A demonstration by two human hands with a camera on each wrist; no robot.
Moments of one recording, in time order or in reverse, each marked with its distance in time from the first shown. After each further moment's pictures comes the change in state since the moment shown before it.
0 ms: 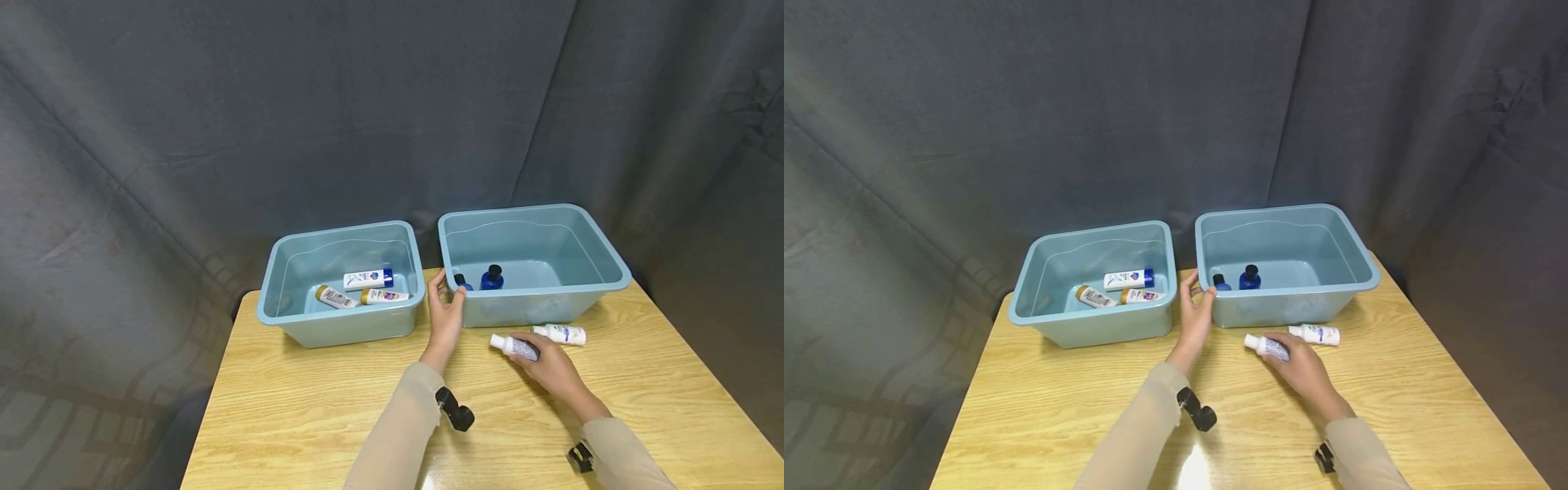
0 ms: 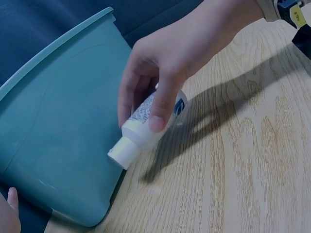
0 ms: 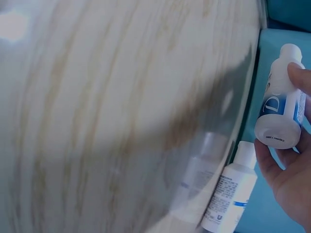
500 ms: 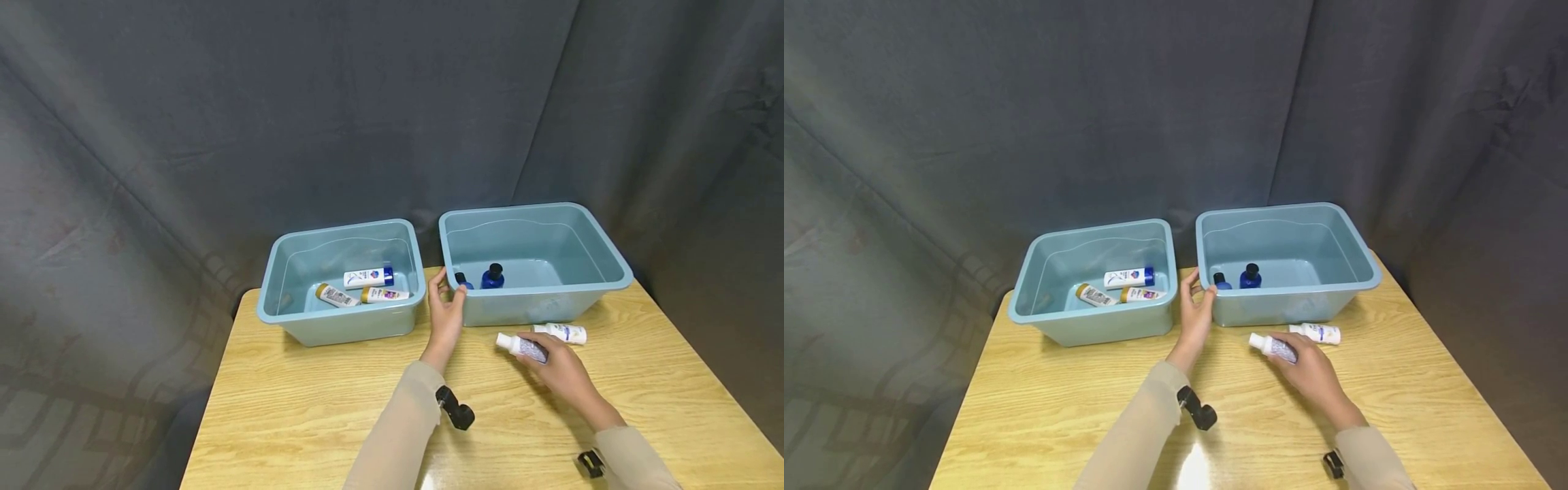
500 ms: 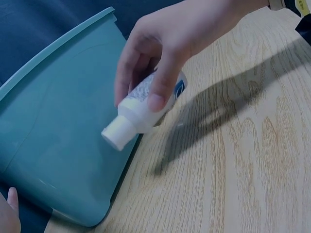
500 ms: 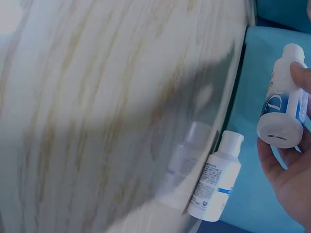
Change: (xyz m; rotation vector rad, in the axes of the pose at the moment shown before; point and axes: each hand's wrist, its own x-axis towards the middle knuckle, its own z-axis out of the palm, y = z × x) left_hand 0.000 0.003 0.000 -0.009 0.002 -0.002; right_hand -0.010 -0.012 -0.015 -0.017 0.036 -0.011
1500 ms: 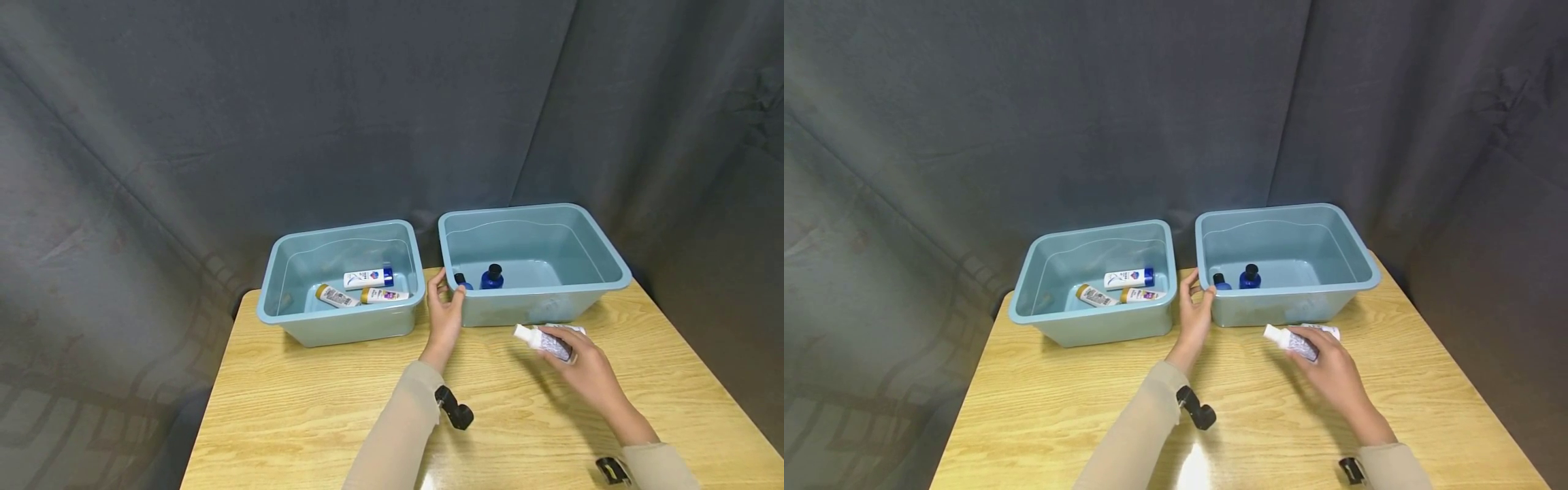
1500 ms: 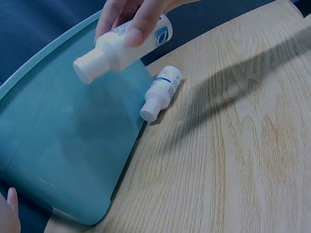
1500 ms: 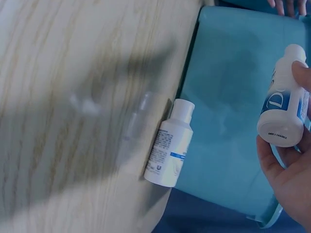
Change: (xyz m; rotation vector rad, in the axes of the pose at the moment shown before) left_hand 0.001 -0.002 -0.001 0.011 0.017 0.029; right_hand -0.010 -0.016 -0.037 -0.045 0.171 -0.103
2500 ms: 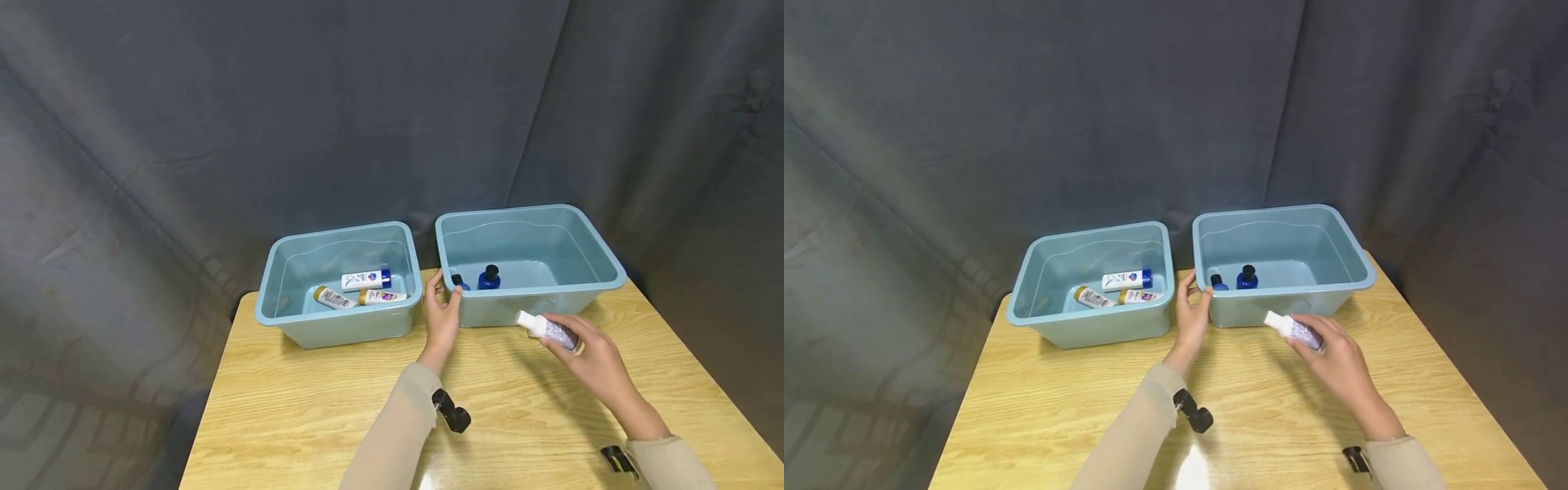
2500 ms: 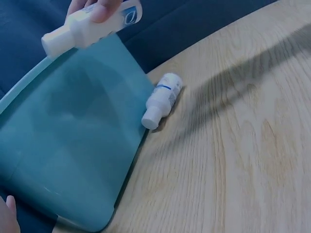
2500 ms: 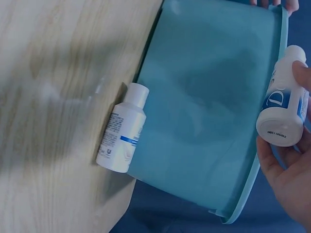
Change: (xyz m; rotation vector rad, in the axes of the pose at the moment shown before) left_hand -0.004 0.002 0.000 0.075 0.034 0.037; right_hand 0.012 -0.019 -0.025 -0.014 0.061 -0.037
